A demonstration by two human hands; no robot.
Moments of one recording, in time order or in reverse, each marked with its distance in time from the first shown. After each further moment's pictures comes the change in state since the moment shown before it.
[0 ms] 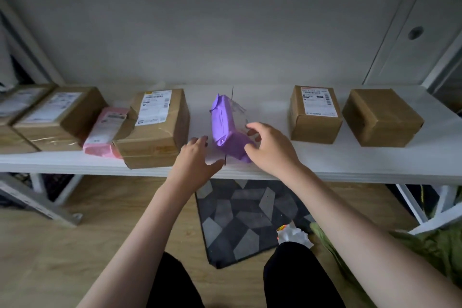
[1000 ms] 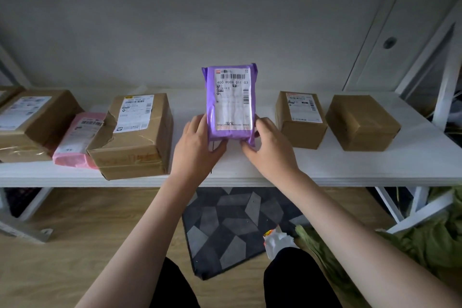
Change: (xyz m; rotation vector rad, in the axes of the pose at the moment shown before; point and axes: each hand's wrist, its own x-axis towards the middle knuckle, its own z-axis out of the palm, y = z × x) left_hand 0.035 0.031 0.012 -0.081 0.357 0.307; right_hand 0.006 0.027 0.000 -0.045 0.270 -0.155
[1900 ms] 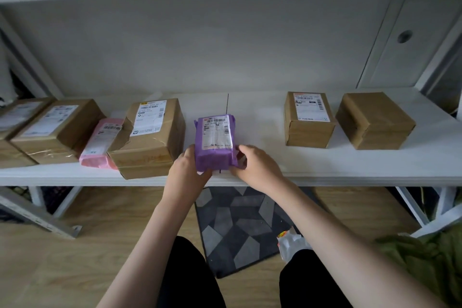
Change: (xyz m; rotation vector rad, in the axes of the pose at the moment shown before) left_hand -0.047 -0.021 -0.021 0.031 -0.195 -0.305; right_hand -0.017 -0.015 0.032 0.110 -0.371 0.148
